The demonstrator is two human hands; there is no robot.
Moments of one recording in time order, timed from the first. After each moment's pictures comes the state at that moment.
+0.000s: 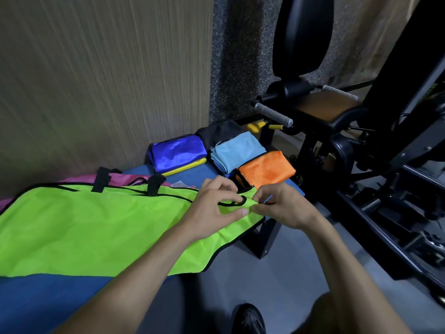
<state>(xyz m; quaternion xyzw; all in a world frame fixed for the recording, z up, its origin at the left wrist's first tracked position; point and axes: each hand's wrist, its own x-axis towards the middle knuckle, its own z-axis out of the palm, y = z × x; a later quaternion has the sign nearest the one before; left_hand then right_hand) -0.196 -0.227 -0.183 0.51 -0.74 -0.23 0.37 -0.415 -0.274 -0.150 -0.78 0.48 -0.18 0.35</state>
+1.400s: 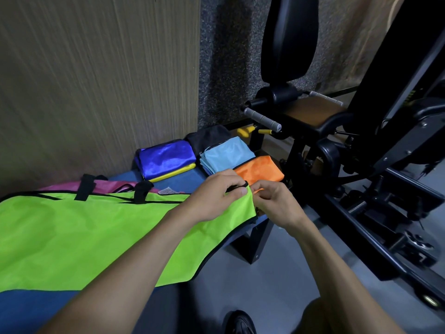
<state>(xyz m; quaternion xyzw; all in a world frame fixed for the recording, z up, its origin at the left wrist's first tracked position) -0.217 -0.270 -0.150 0.47 -0.80 -0.23 0.31 -0.417 -0.276 -0.154 -0.69 0.49 -0.32 0.43</state>
